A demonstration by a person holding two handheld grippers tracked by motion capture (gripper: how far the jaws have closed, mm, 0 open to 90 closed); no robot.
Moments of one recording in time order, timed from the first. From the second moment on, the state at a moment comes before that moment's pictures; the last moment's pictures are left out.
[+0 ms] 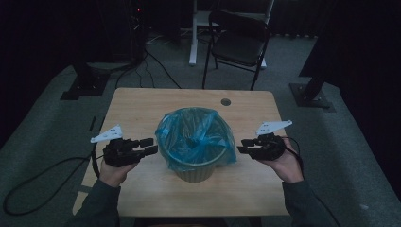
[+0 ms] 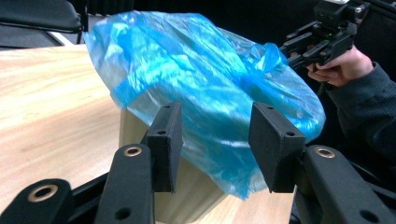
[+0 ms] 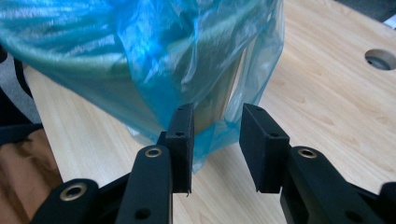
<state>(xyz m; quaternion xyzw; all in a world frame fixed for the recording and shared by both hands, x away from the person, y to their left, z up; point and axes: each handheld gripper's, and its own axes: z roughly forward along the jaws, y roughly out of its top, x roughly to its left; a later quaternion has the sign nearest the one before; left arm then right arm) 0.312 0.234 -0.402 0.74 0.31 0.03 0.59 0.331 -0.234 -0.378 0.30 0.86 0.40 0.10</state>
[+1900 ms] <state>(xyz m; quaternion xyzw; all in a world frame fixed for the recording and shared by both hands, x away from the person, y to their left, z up) 0.368 0.212 -0.394 0.72 0.38 0.10 0.57 0.355 -0.207 -0.361 0.29 0.84 0.46 0.07</state>
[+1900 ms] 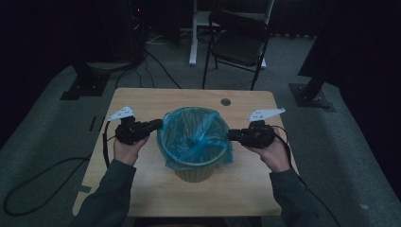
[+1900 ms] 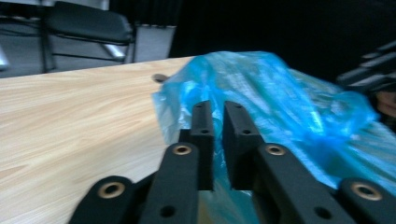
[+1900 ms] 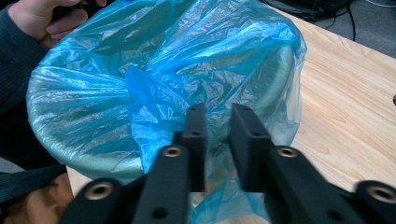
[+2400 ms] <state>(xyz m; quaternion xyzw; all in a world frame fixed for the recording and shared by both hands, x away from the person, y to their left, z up) 0.375 0.221 -0.405 0.71 0.41 0.09 0.57 0.354 -0.210 -0.362 0.29 0.84 0.46 0.07</state>
